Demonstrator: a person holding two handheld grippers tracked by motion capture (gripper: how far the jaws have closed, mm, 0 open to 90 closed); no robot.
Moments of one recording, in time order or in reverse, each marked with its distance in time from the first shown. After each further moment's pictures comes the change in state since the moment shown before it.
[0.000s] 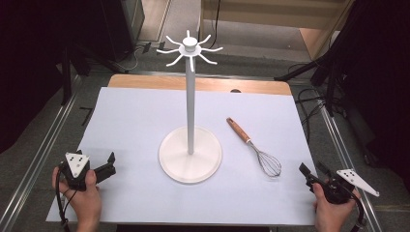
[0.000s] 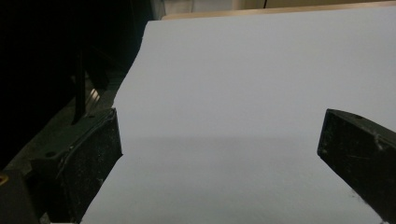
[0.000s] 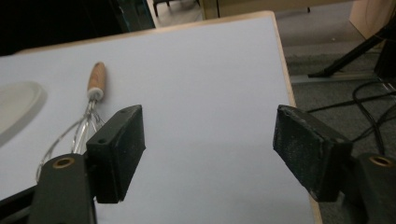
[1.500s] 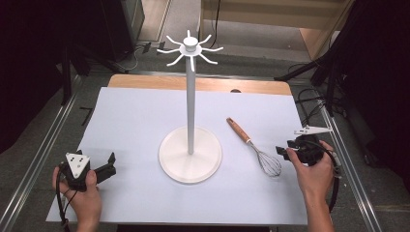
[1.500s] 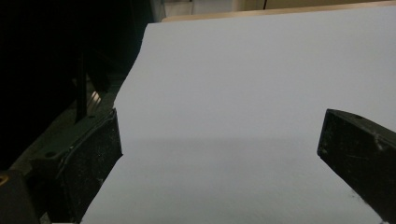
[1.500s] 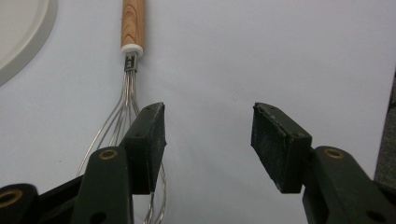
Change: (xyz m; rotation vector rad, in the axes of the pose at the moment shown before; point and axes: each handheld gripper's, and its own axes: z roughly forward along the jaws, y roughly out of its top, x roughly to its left) left arm -0.001 0.000 -0.001 -0.006 0.003 0.008; right arm 0.064 0.090 0.081 0.522 0.084 -0.320
